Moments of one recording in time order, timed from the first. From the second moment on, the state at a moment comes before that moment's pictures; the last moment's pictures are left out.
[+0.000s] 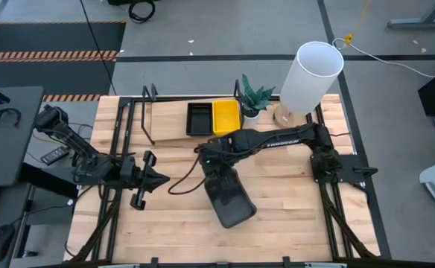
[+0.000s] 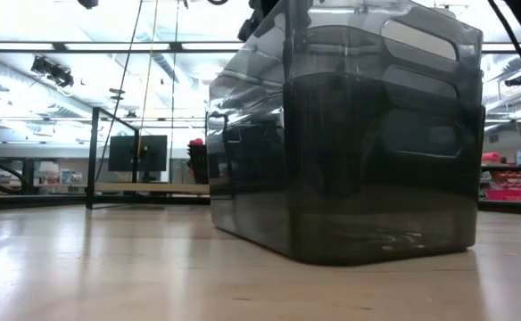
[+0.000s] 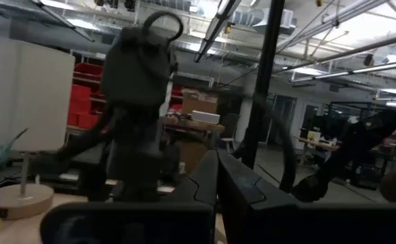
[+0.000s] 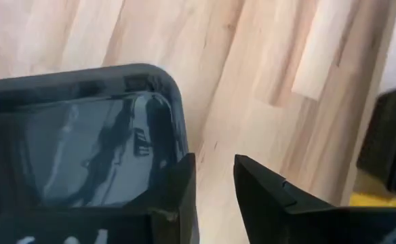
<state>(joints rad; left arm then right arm) -0.70 0.89 0.33 0.95 -0.64 0.01 0.12 2.08 2.06 -1.20 0.03 -0.22</state>
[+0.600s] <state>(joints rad) -0.70 0.89 0.33 0.88 -0.80 -0.09 0.34 2.06 1.93 -1.13 0.06 -0.11</state>
